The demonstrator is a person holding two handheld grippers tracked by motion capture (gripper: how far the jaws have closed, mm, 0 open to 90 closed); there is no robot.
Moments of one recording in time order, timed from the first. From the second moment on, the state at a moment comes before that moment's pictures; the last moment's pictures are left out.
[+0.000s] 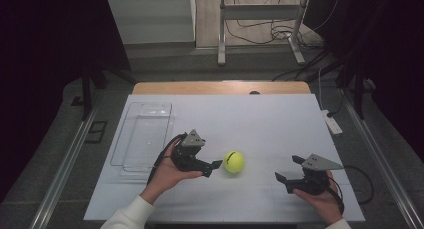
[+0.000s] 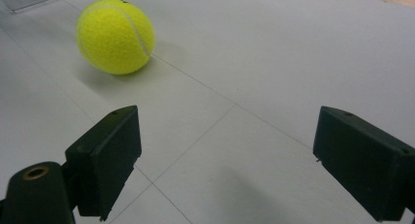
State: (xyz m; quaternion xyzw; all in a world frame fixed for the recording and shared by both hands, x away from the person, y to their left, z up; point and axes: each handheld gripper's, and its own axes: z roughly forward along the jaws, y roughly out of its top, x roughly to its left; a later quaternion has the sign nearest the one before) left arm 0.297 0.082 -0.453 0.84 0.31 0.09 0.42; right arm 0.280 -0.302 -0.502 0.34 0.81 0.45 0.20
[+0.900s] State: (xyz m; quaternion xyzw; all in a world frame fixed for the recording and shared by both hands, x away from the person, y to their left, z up) left arm 0.307 0.058 -0.454 0.86 0.29 0.07 0.41; right arm 0.280 -0.302 -0.502 0.34 0.81 0.45 0.20
